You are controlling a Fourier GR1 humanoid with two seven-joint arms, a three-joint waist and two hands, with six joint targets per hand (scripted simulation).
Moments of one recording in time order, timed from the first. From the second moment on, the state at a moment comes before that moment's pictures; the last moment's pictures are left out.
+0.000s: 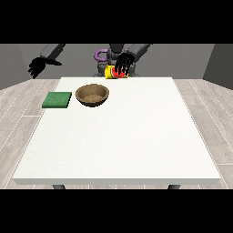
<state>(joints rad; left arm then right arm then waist) -0.77 0.00 -0.50 -0.84 -1.07 0.51 0.28 -0.34 -0.51 -0.41 -0.64 -0.21 0.38 -0.51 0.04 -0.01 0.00</state>
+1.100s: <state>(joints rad) -0.89 0.01 -0.82 -0.92 -1.42 0.14 0.41 -0.50 -0.48 -0.37 -0.59 -0.19 0.34 -0.47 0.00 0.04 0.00</state>
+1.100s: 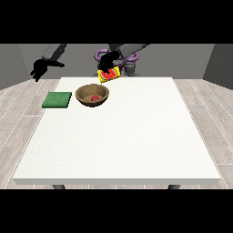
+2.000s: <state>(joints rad) -0.90 0.03 -0.61 -1.06 -1.42 0.10 0.32 -0.48 -0.48 -0.38 -0.55 -0.23 0.37 -0.42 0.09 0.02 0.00</state>
